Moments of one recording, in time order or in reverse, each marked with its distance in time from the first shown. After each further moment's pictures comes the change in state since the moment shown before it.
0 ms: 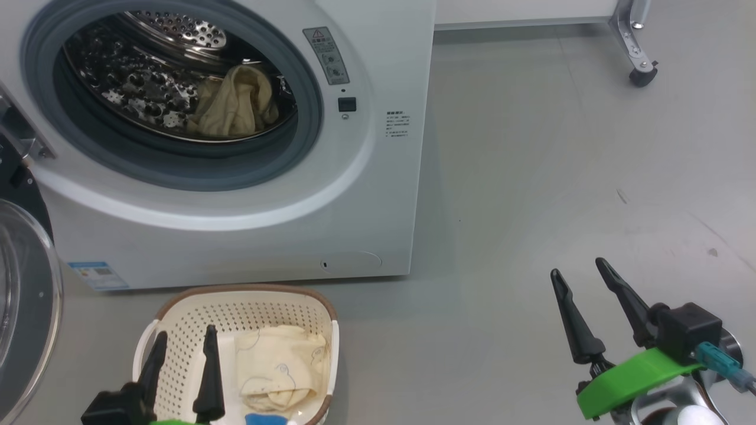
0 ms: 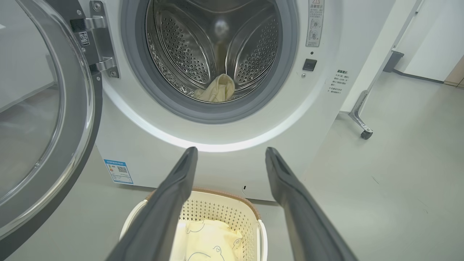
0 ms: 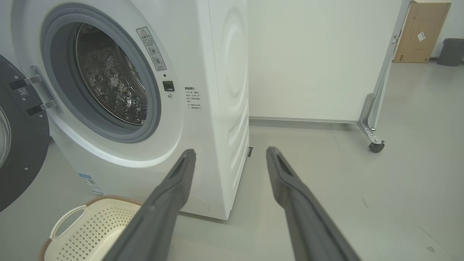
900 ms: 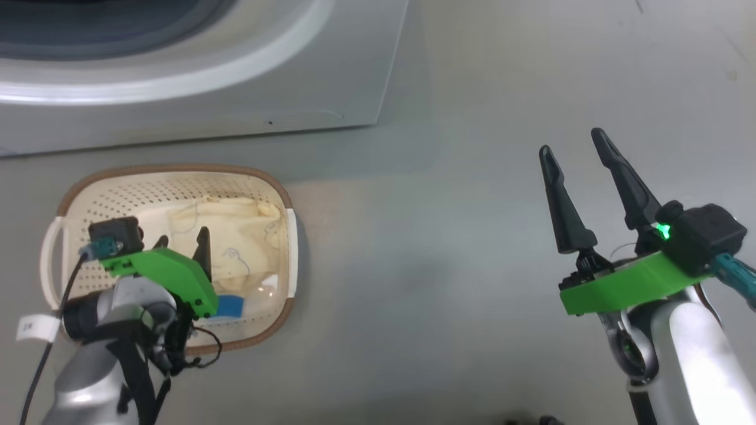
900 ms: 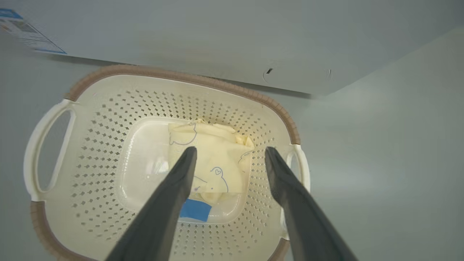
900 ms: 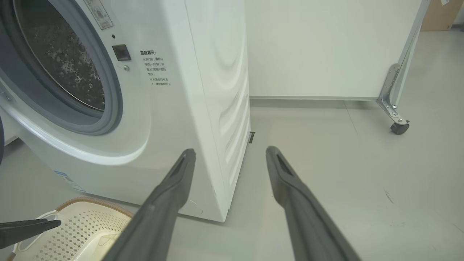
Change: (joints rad) left arm -0.627 -0.108 -0.064 0.731 -0.186 -0.240 0.229; right arm -0.281 0.000 0.051 -0.022 0.019 0.000 -0.072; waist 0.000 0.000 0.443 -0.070
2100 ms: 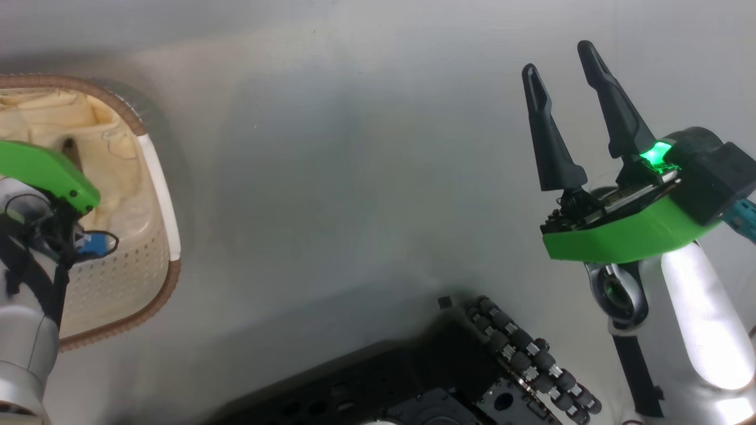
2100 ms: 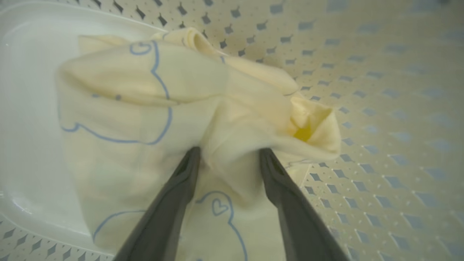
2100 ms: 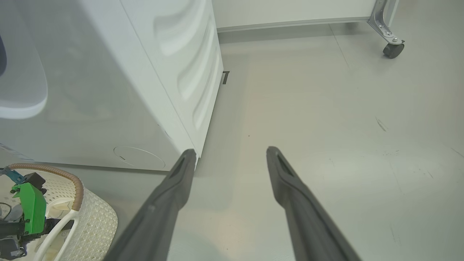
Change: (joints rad) left arm -0.455 0.064 0.091 0.521 -0.130 -0.098 0.075; right arm -0.213 -0.001 0.093 0.032 0.106 0.000 -0.095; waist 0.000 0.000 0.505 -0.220
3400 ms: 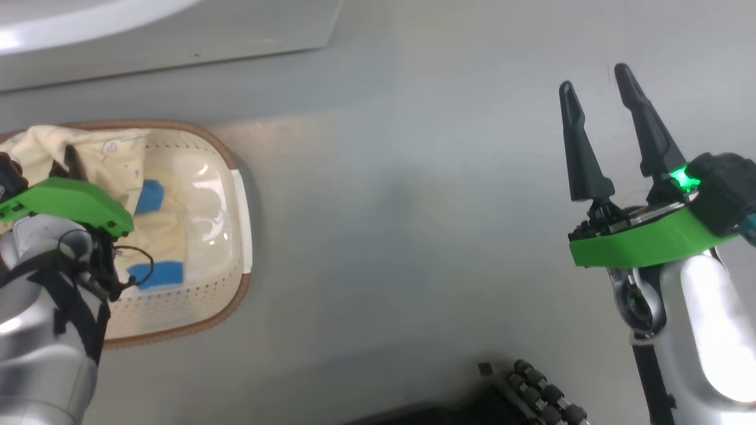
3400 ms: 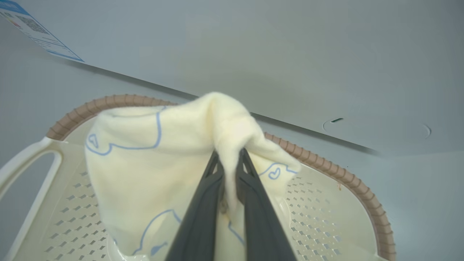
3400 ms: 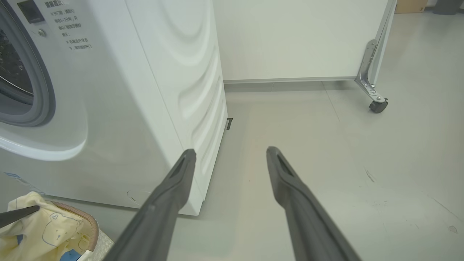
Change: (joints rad) left arm 0.125 -0.042 0.011 -0.103 0.053 0.030 -0.316; right arm 0.047 0.000 -0.096 0.033 -0.060 0.000 0.000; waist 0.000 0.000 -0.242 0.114
